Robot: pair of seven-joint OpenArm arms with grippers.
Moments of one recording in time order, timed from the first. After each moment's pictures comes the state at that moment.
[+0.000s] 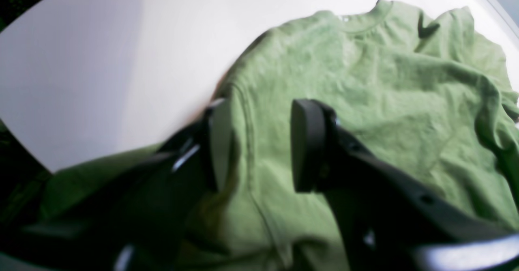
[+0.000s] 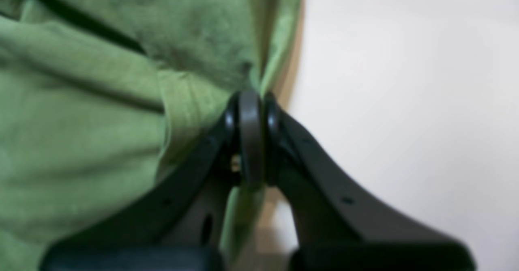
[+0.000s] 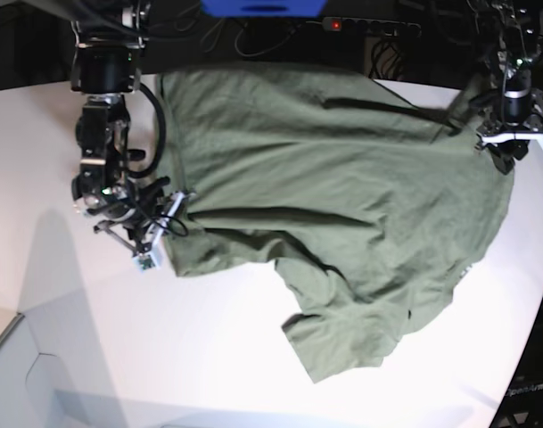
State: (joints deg) left arm 28.2 -14.6 -22.7 100.7 -42.9 9.3 12.0; right arm 9.1 4.8 8.4 77.5 -0.9 28.3 -45.9
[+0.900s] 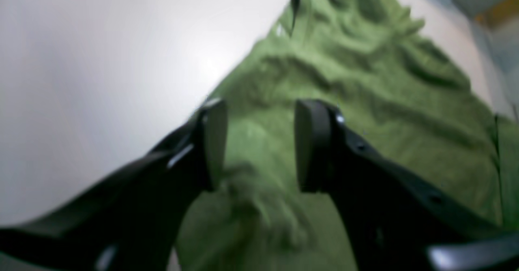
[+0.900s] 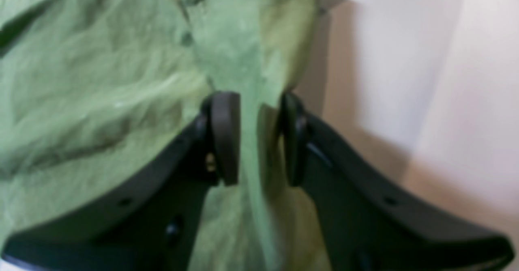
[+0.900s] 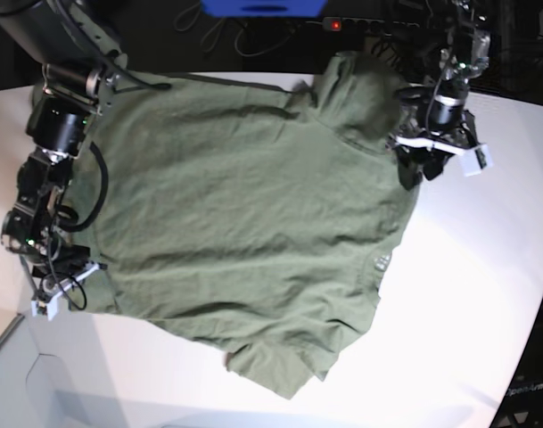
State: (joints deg) left arm 27.6 -14.8 -1.0 106.8 -42.6 9.5 12.4; right arm 22.5 9.9 25.7 69.6 -1.1 18.7 -46.3
